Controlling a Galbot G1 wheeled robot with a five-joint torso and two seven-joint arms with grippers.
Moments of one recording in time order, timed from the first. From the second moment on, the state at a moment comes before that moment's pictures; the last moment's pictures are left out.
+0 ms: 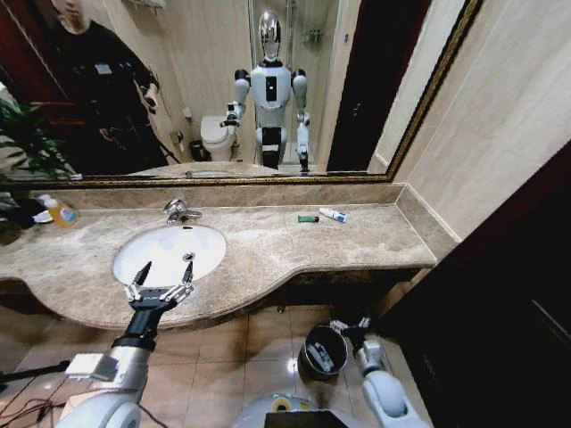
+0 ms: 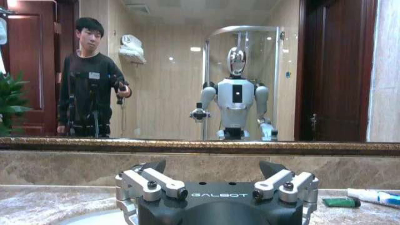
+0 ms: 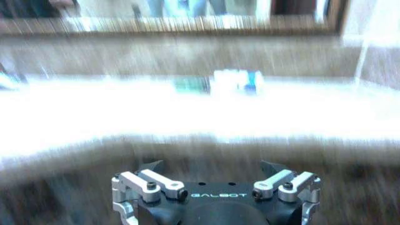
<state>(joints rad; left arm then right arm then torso) 1.84 -1.36 -0.82 -2.47 -0.37 0.04 0.05 -1.59 1.29 0.47 2.04 0.23 -0.08 0.07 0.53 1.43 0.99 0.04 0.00</state>
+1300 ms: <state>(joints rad) 1.84 -1.36 -0.82 -2.47 -0.37 0.04 0.05 -0.33 1.06 0.24 0.87 0.40 -0.08 -0.71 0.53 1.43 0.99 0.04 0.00</state>
